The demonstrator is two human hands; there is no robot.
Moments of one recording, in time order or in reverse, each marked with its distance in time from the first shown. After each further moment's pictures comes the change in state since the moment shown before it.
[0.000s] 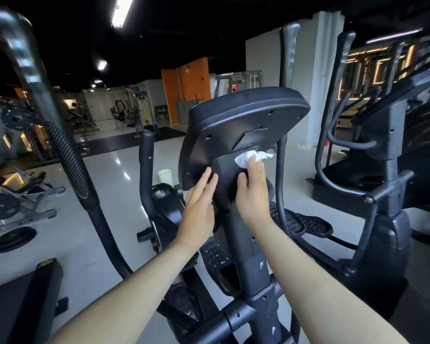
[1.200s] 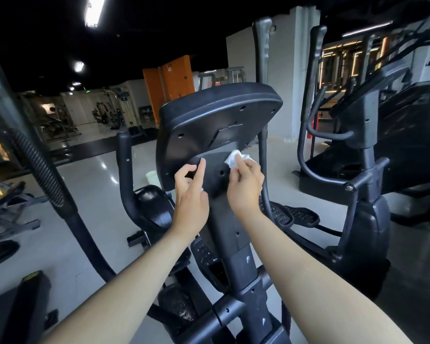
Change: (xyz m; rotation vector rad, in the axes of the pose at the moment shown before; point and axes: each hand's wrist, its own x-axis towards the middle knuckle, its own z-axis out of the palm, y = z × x) left_hand 0.023 0.021 0.022 -0.015 0.066 -0.031; right_hand 0.010 0.025 -0.009 -0.105 0.185 0.051
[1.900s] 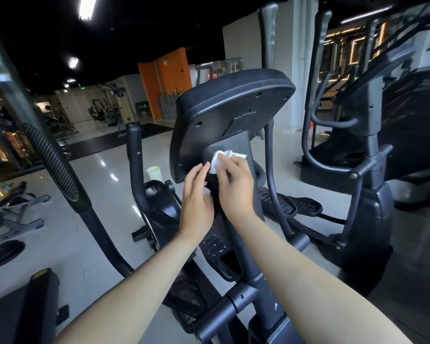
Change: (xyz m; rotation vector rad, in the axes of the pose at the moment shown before) left_hand -0.026 -0.018 -0.019 -0.169 -0.030 -0.100; right_hand -0.049 -0.049 0.016 0.250 -0.065 -0.043
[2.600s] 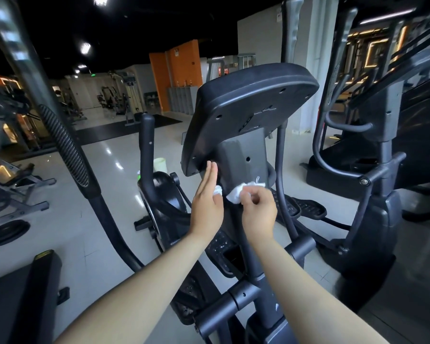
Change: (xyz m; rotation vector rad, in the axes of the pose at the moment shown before) left_hand -0.004 -0.012 0.008 -0.027 -0.037 -0.142; right_hand -0.041 0.035 -0.018 0.053 0.077 0.372
